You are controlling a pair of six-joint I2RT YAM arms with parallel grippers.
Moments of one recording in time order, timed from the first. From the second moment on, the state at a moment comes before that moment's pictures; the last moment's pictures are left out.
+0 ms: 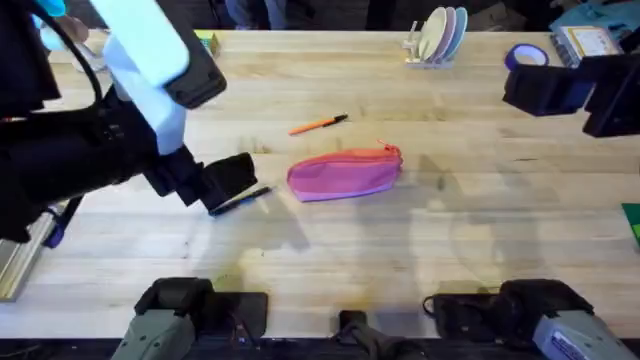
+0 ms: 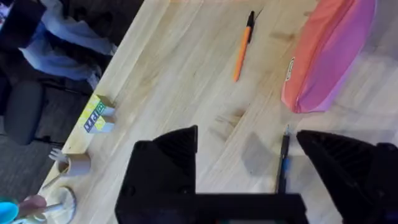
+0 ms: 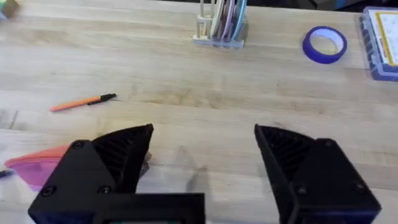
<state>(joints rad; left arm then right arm) 0.00 0.75 0.99 -0.99 0.37 0.93 0.00 0.77 1.05 -0.83 -0.06 -0.01</state>
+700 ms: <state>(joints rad) 0.00 0.95 0.99 -1.14 0.59 1.28 0.00 0.77 1.05 -0.83 -0.06 -0.01</state>
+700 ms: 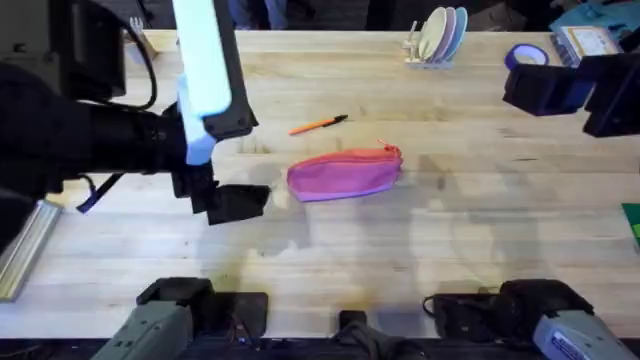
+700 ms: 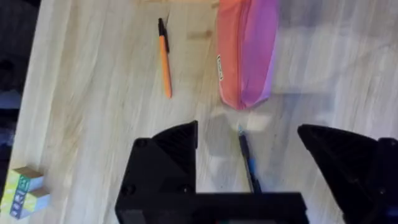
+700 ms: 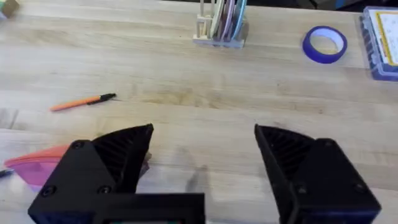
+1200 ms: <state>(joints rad) 0.00 1.21 0.99 -1.13 0.68 1.29 0.00 0.77 1.05 -0.83 -0.06 -0.01</state>
